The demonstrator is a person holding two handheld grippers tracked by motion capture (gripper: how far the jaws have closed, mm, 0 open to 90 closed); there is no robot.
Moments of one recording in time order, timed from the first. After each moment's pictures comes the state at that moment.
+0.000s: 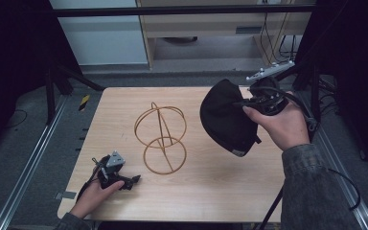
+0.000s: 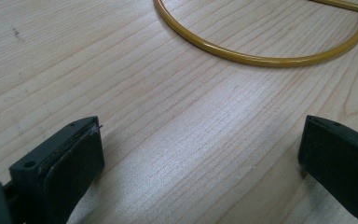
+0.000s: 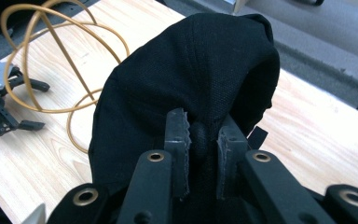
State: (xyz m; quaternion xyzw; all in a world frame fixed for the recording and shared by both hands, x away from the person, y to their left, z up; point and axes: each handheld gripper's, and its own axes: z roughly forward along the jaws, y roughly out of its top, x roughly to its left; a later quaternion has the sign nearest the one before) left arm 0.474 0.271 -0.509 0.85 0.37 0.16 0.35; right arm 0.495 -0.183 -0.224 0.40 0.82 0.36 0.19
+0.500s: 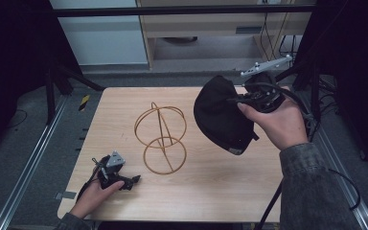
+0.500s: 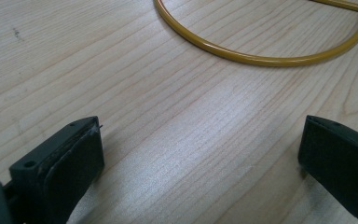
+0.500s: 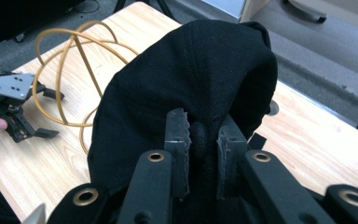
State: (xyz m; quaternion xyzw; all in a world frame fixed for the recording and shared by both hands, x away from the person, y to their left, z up) left arm 0.474 0.271 -0.508 0.85 0.37 0.16 0.35; right arm 0.486 -0.167 -0.203 0.38 0.82 0.37 0.20
